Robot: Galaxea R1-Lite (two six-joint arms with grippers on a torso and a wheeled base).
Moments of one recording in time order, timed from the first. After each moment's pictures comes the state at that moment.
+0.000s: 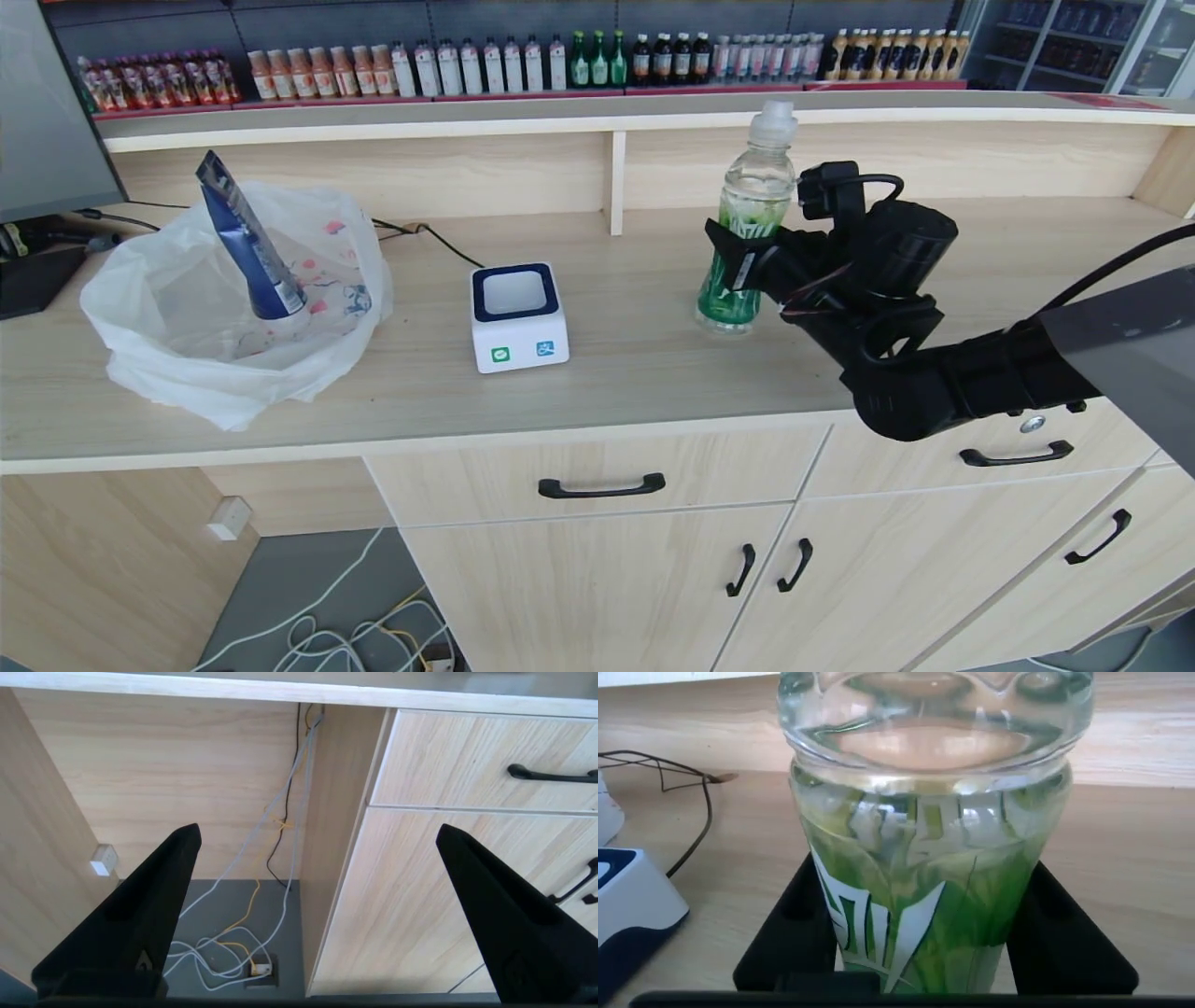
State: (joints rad) left arm 0.00 0.00 0.00 0.00 0.00 0.00; right arm 0.37 2.15 -1.36 -1.08 0.01 0.01
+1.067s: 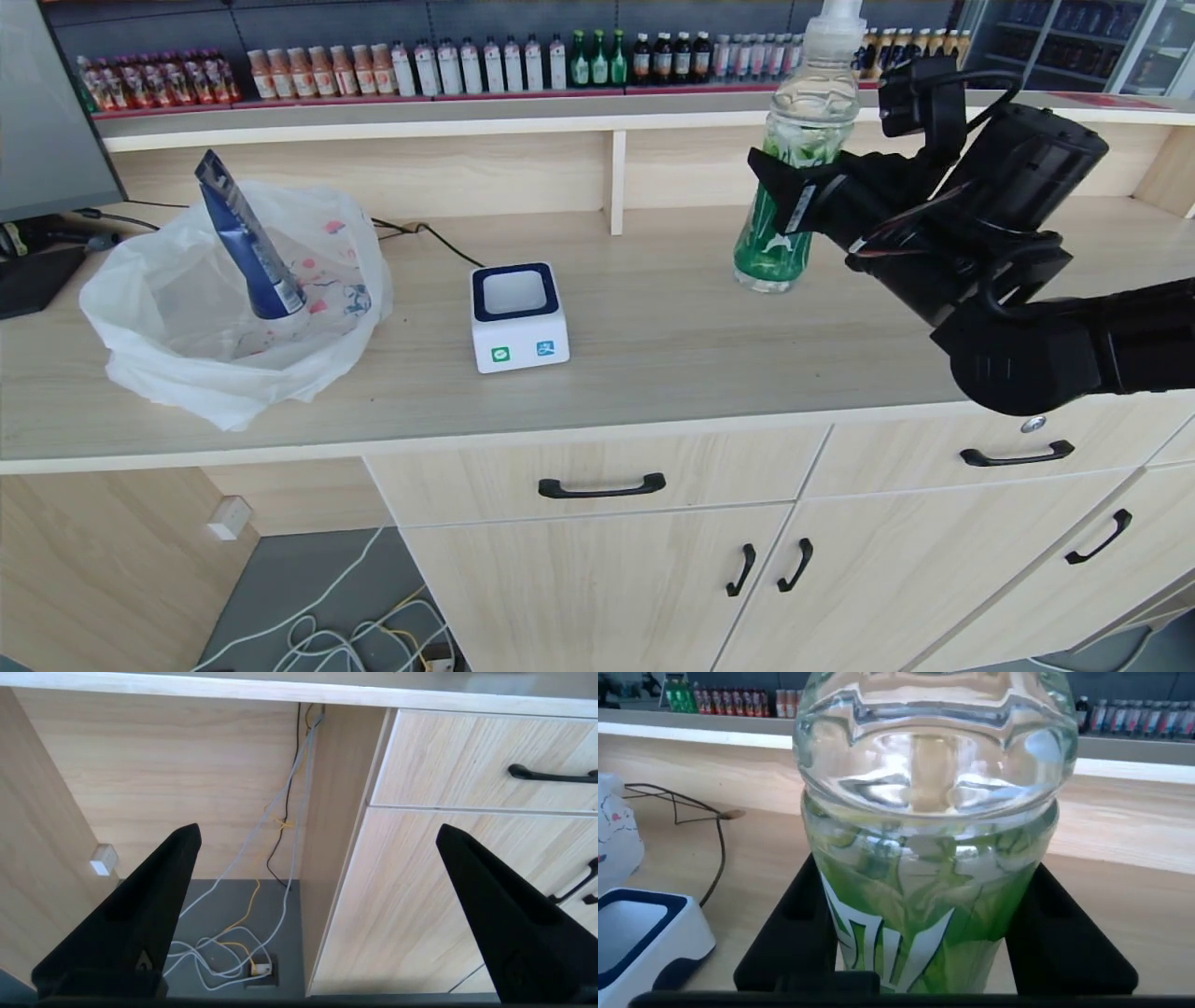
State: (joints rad) left arm 0.00 0.00 0.00 0.00 0.00 0.00; right arm 0.38 1.91 -1.28 -1.01 0.01 -0.09
